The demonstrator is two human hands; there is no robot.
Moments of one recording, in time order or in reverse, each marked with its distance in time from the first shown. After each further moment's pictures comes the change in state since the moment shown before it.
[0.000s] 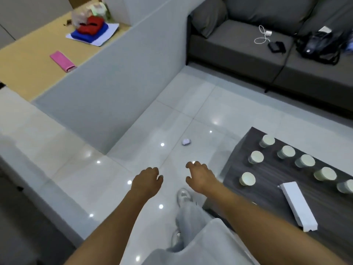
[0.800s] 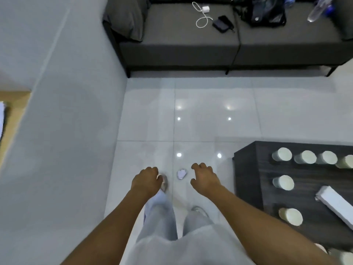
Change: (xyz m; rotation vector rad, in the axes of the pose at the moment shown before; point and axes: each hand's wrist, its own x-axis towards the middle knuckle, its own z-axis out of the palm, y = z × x) left_hand 0.492 0.060 -0.183 0.278 -0.225 0.406; right_hand 0.371 0.037 -0.178 0.367 0.086 0.510
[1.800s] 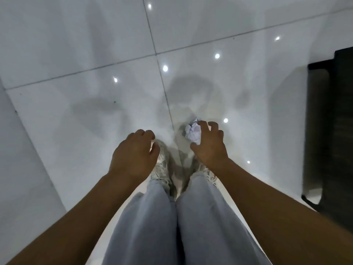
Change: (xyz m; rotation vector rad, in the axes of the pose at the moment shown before) left_hand 0.435 -0.110 0.335 0.065 -0.226 0.211; right_hand 0.445 0.113 0.387 0.398 -0.040 0.444
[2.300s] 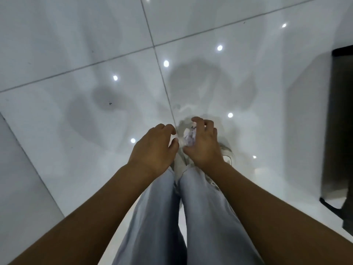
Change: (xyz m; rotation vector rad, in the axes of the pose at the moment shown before) left_hand 0.059 0.011 0.038 -0.098 -0.138 0.080; right_hand 0.041 0.000 0.058 0.160 0.076 -0.095
